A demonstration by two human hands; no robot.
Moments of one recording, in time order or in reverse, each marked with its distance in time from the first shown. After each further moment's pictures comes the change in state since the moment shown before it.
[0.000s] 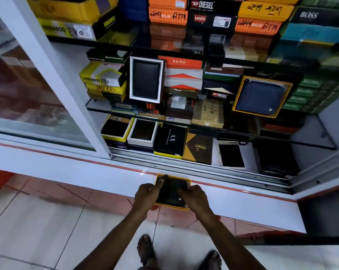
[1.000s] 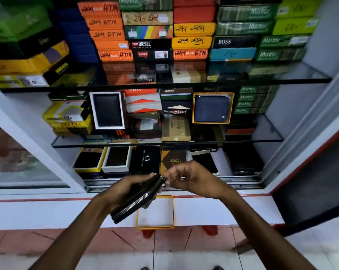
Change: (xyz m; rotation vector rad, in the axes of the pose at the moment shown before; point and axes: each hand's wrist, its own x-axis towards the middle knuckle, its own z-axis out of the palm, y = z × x) left_hand -0.045 0.128 -0.026 -0.200 -0.902 0.099; right_hand -0.056 -0.067 -0.148 0.092 -0.253 -0.749
